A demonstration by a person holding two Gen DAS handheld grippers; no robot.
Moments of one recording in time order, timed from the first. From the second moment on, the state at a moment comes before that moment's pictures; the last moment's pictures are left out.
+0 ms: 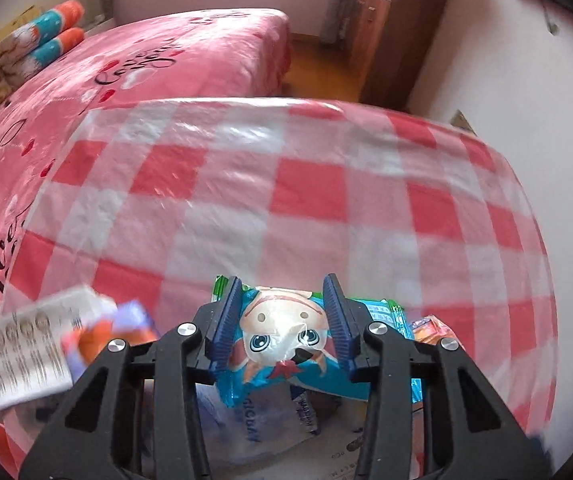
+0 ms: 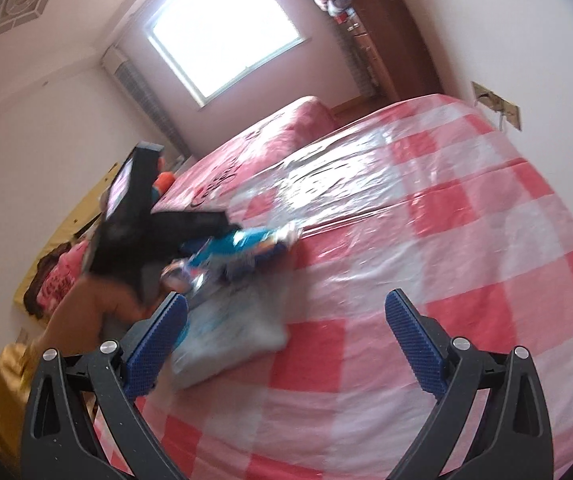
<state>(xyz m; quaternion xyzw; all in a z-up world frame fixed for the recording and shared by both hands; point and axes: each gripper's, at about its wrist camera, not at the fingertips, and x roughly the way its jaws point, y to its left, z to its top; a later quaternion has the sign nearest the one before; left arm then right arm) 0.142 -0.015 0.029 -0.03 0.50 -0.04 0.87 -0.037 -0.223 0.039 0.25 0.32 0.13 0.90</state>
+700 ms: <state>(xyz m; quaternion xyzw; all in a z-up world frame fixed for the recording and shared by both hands) 0.007 0.035 0.061 -0.05 0.45 -0.09 0.89 -0.030 -0.216 0.027 0.23 0.36 0.17 0.89</state>
